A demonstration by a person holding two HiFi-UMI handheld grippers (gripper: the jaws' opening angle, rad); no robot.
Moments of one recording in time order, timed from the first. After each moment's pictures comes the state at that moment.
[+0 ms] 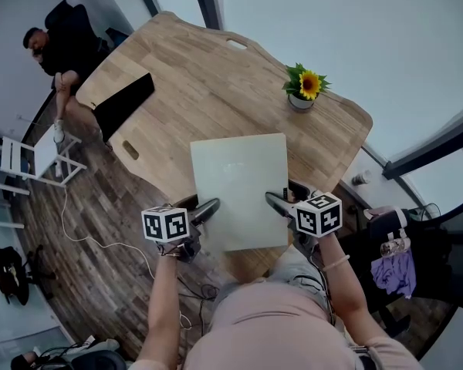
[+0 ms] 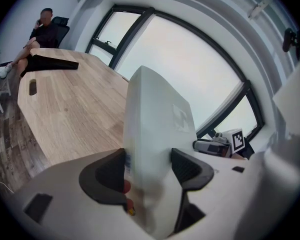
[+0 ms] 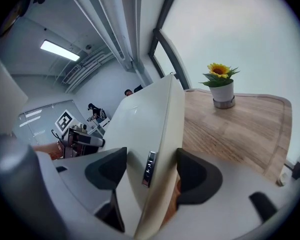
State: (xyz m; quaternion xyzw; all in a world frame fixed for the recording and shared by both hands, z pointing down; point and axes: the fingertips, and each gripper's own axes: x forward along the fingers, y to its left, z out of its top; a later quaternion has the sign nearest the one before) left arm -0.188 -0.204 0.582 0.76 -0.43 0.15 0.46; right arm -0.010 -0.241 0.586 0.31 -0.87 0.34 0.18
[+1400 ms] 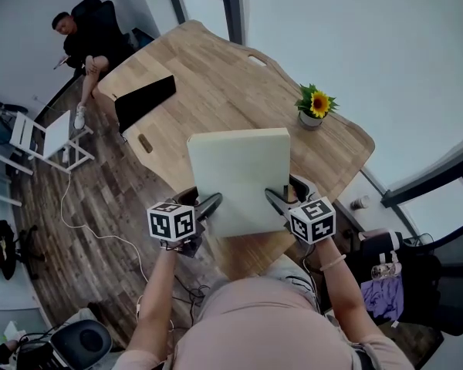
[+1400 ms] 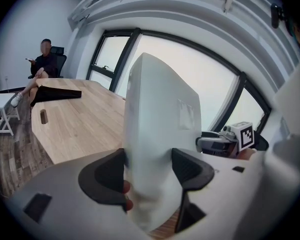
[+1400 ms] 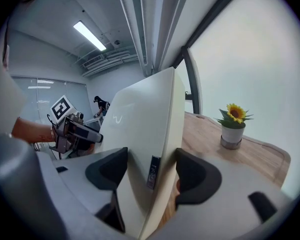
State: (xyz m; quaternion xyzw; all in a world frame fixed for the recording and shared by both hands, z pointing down) left arm -0.193 -0.200 0.535 0.78 -0.50 0.13 0.36; right arm -0.024 -0.251 0.527 0.31 -0.92 0.17 0.18
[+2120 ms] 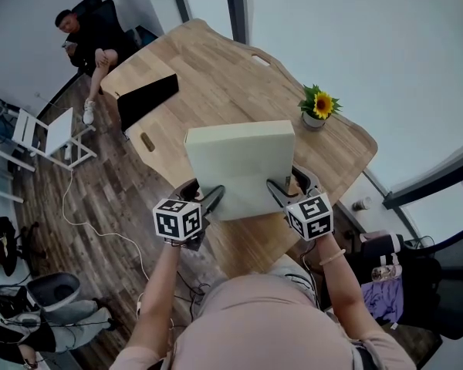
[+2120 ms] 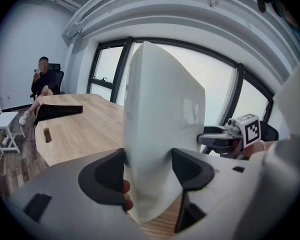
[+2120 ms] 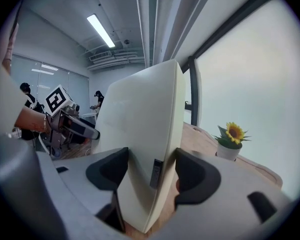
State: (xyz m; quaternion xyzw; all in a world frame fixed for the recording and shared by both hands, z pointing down) left arm -0.195 -0.221 0.519 0.78 -0.54 0.14 0.29; right arm -0.028 -0.276 0.510 0.34 -0.92 0.08 0.18
